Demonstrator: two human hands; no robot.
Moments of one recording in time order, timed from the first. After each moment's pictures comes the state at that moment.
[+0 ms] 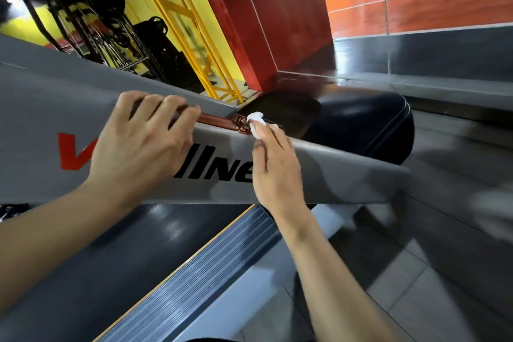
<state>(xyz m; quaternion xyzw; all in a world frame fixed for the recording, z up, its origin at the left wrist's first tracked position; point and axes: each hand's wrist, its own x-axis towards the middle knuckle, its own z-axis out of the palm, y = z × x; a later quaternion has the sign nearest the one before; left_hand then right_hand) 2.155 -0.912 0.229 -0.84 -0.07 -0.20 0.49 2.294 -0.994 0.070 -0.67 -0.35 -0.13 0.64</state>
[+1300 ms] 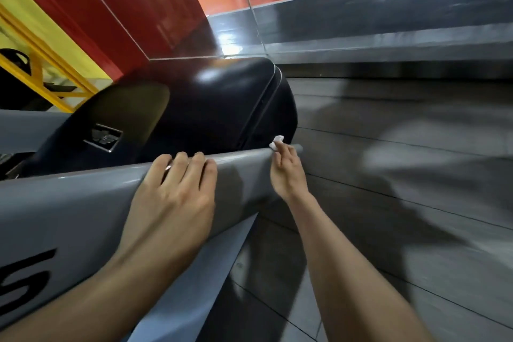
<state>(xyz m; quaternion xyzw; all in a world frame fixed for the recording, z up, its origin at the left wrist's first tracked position) 2.412 -0.963 -0.057 -0.94 0.07 -0.13 0.32 2.587 -1.061 -0.246 -0.76 -0.06 0.08 0.64</state>
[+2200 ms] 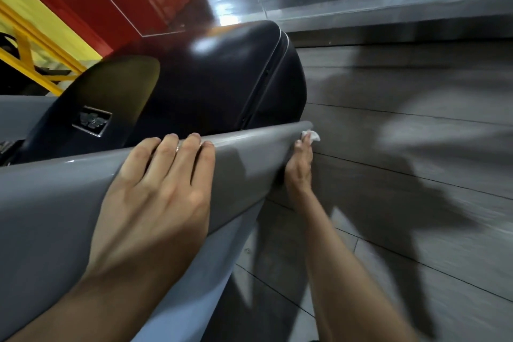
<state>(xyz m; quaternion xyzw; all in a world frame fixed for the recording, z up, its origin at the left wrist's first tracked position) 2.423 -0.953 -0.066 -0.93 0.10 -0.16 0.33 2.600 -1.028 -0.315 -0.62 0.13 0.07 0.77</state>
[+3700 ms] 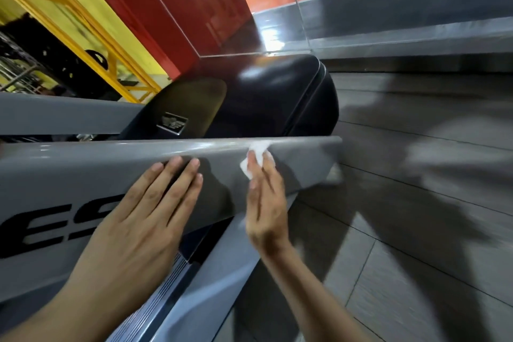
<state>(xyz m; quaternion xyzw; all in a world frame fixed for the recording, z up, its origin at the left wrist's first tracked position) 2.279 -0.942 0.025 -0.91 0.11 -0.08 0.40 2.406 -1.019 -0.161 -0.63 -0.23 -0.16 0.72</state>
